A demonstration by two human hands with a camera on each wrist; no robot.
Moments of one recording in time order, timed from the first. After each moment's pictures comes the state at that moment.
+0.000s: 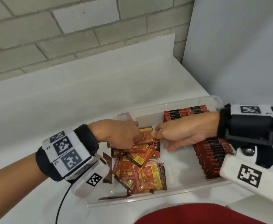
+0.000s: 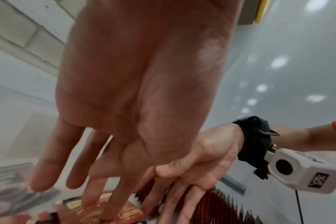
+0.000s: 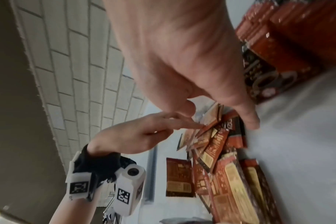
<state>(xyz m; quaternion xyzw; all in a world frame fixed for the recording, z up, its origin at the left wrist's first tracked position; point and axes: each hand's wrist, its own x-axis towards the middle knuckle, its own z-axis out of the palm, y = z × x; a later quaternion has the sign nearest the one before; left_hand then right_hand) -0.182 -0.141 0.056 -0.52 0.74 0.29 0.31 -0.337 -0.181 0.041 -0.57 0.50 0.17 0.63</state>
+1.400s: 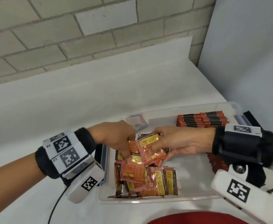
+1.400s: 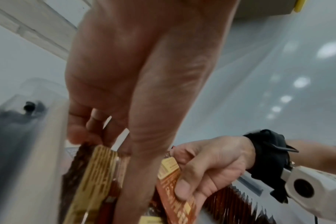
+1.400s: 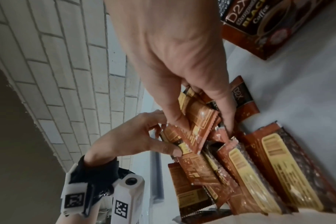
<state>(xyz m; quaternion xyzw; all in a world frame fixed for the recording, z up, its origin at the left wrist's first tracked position) -0.142 -0.127 0.048 -0.60 0.70 0.31 0.24 -0.314 -0.174 0.013 -0.54 0.40 0.08 0.73</state>
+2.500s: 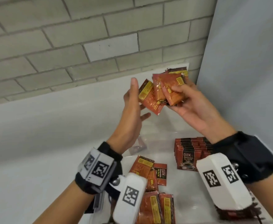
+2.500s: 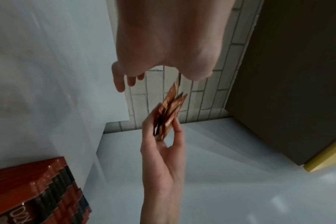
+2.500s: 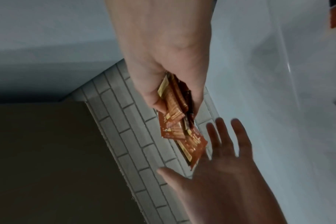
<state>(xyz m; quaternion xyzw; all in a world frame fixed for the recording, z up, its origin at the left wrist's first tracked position) -0.186 -0.176 0.072 -0.56 0.38 0.44 -0.59 -0.323 -0.255 0.070 -0.30 0.23 -0.45 0.81</state>
